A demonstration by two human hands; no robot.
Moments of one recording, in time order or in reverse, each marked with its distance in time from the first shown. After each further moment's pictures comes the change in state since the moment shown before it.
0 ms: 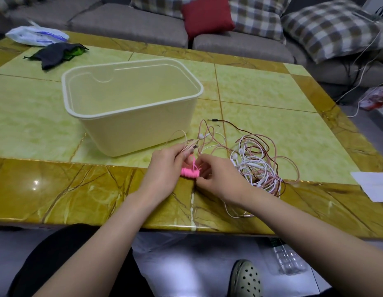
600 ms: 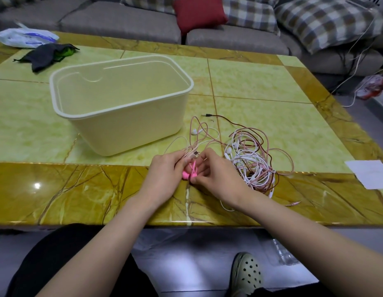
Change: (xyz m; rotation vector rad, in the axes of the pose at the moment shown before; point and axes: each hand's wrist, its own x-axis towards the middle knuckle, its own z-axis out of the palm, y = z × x) left_hand -0.010 0.000 0.012 0.098 -0.089 0.022; right_hand -0.013 0.008 0.005 0.174 0.072 0.044
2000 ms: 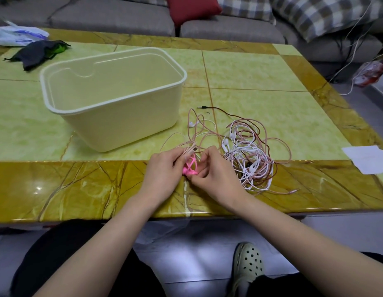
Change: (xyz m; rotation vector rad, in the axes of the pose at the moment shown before) left_hand -0.009 0.002 0.006 0.021 0.023 -0.002; right_hand -0.018 0.008 0.017 0.116 0.175 -0.009
